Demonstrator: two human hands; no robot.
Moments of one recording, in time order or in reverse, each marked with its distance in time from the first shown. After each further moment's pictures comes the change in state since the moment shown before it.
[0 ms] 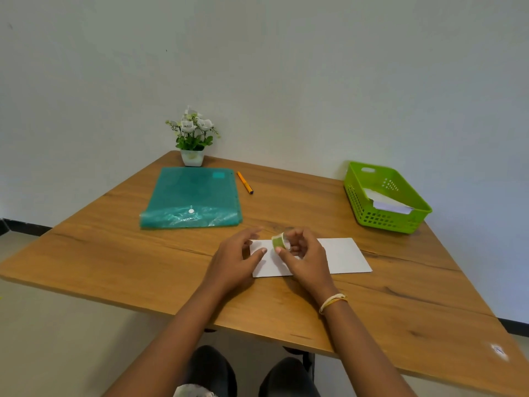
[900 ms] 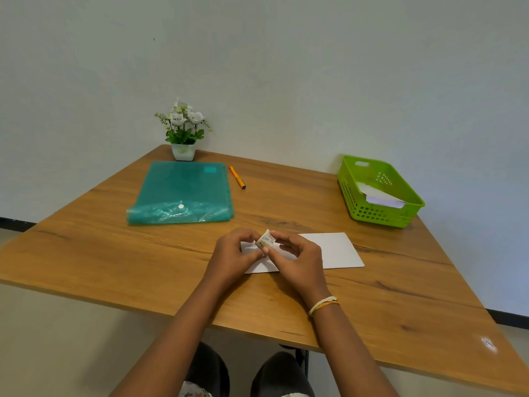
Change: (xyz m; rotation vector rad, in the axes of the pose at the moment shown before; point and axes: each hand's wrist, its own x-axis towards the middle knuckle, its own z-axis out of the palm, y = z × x) left_hand 0.002 0.012 0.011 -0.149 -0.001 0.014; right_hand -0.015 -0.004 0.004 0.018 0.068 -0.062
